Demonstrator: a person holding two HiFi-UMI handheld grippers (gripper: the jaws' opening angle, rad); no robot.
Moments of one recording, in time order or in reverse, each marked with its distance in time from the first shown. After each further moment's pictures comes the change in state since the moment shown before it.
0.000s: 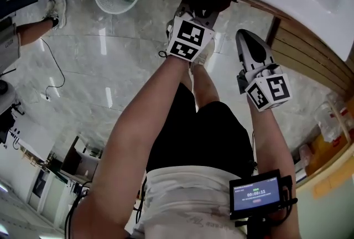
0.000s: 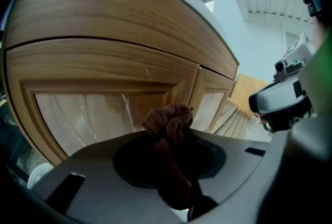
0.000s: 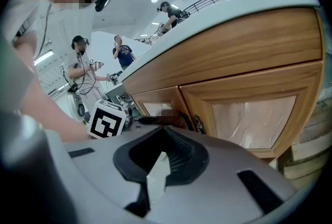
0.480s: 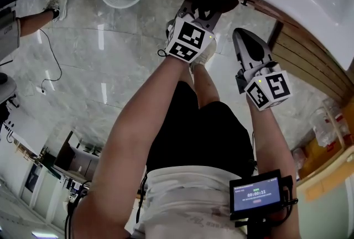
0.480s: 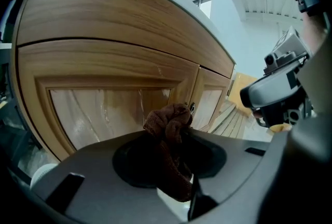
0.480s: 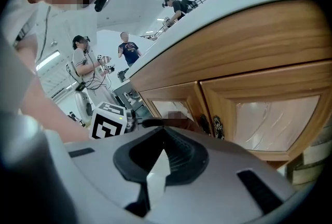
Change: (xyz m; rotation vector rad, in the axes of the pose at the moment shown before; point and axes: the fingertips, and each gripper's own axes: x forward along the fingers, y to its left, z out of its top) left arm -0.022 0.013 -0.013 0.020 -0.006 -0.019; right arm 0.026 0.033 0.001 -0.021 0.040 0.083
